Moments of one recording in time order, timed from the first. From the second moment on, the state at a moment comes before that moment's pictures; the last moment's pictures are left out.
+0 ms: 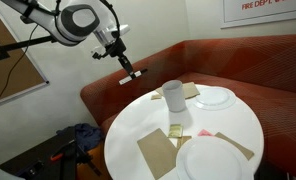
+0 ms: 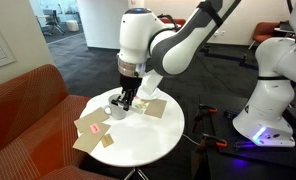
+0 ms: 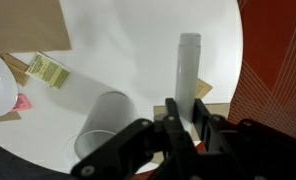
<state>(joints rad) 0.30 0.15 -0.07 -2.33 -0.12 2.66 0.48</state>
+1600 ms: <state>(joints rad) 0.23 0.16 -0.05 -2.18 -0.65 2.53 1.05</state>
